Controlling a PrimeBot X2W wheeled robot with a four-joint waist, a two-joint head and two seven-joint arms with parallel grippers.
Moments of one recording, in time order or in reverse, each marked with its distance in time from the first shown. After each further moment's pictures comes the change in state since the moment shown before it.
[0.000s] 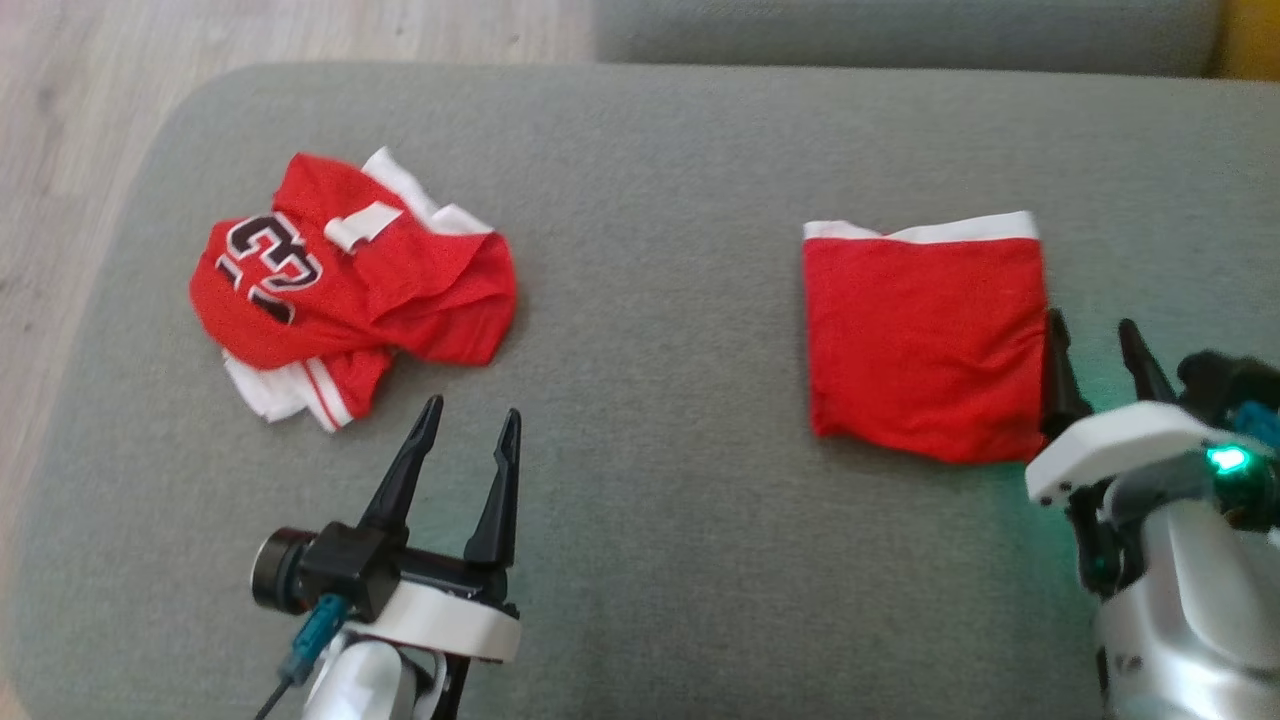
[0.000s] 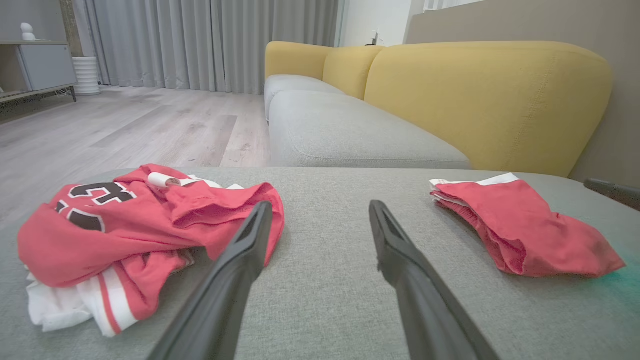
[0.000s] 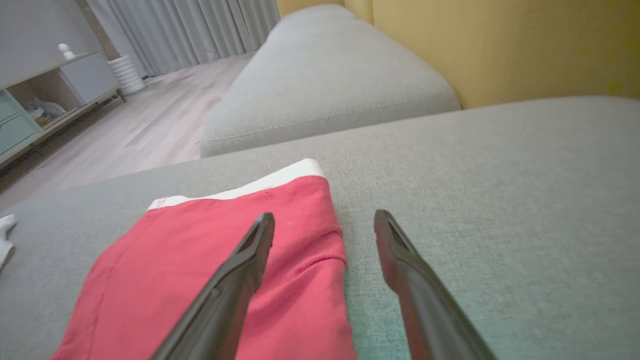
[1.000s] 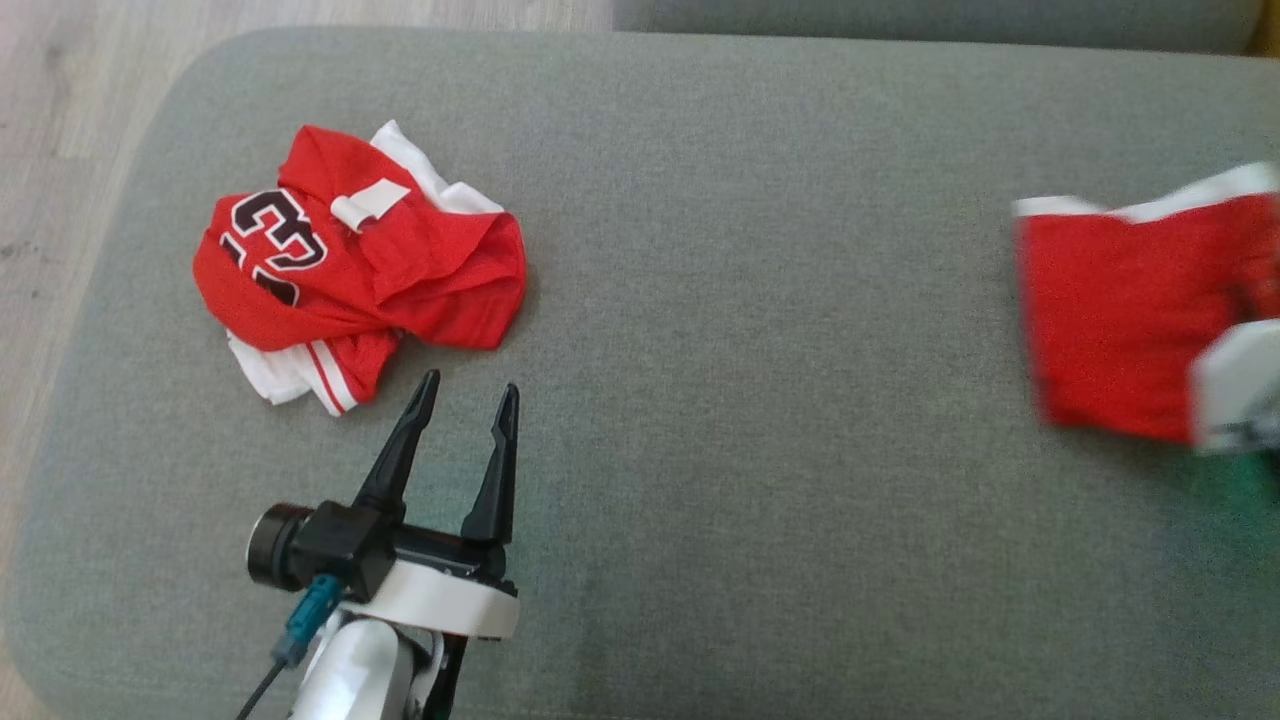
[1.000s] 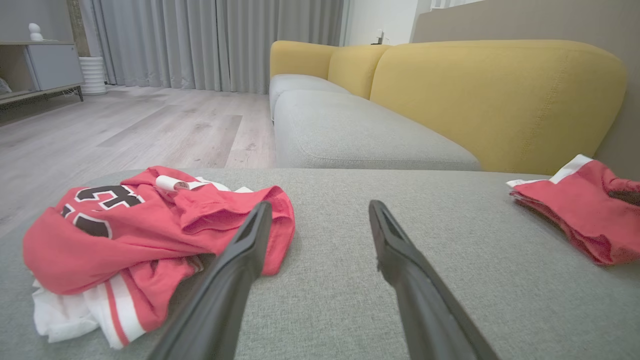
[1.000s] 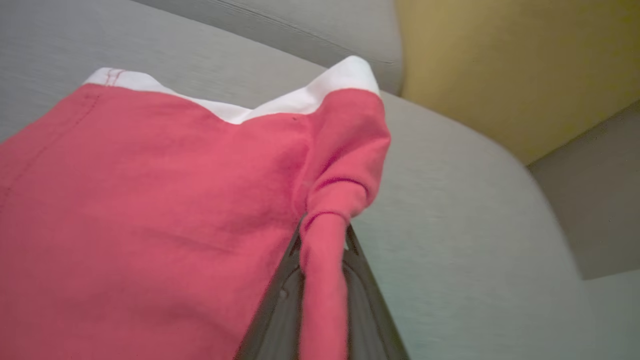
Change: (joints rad) left arm -0.036 0.000 0.002 -0.005 -0.002 -0.003 0.000; right arm -0.246 -0.276 -0.002 0.321 -0.410 0.000 0.141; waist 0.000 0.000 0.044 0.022
